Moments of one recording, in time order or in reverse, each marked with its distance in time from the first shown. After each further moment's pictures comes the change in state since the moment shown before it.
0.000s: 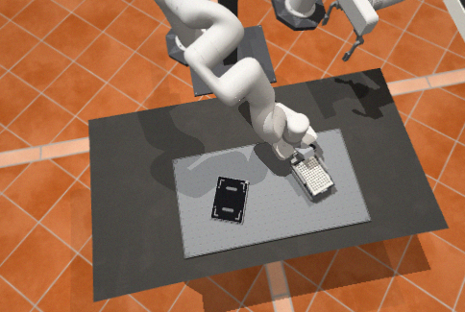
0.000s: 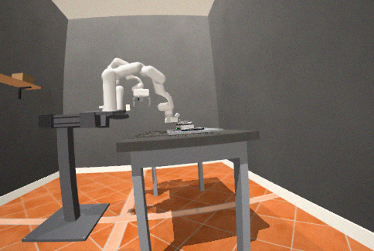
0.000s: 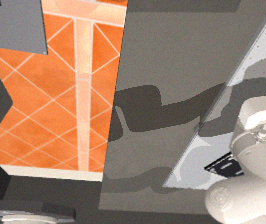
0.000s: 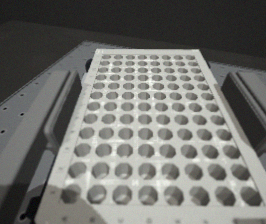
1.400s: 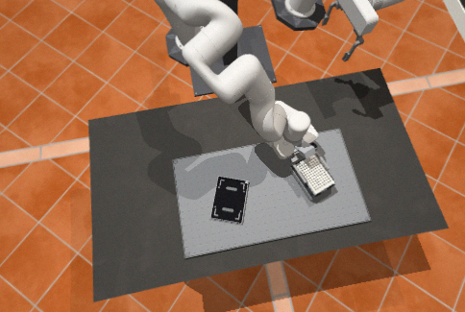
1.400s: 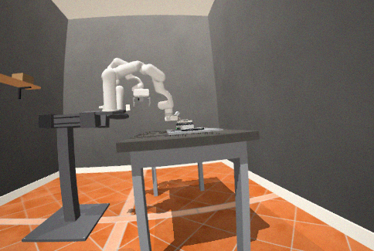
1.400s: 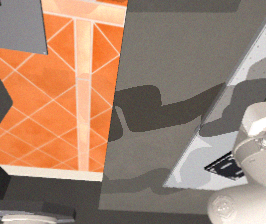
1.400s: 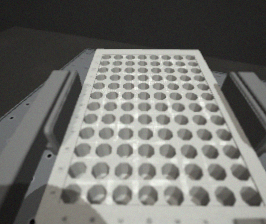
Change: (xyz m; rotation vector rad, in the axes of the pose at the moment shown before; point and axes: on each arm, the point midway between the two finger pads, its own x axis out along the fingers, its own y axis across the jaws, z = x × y) left arm 0.000 0.000 0.000 0.000 0.000 0.000; right arm 0.000 0.000 0.015 0.000 0.000 0.000
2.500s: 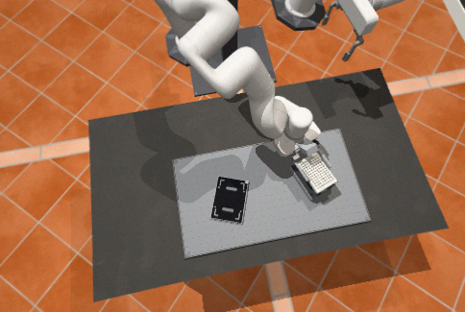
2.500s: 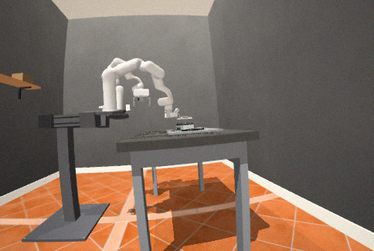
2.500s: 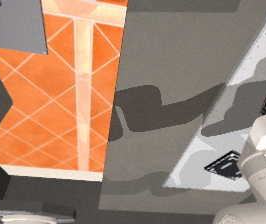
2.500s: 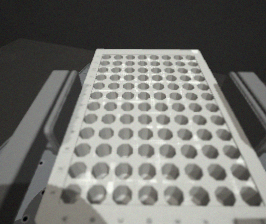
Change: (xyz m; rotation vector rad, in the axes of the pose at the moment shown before) left arm 0.000 0.000 0.000 0.000 0.000 0.000; right arm 0.000 0.000 0.031 0.000 0.000 0.000
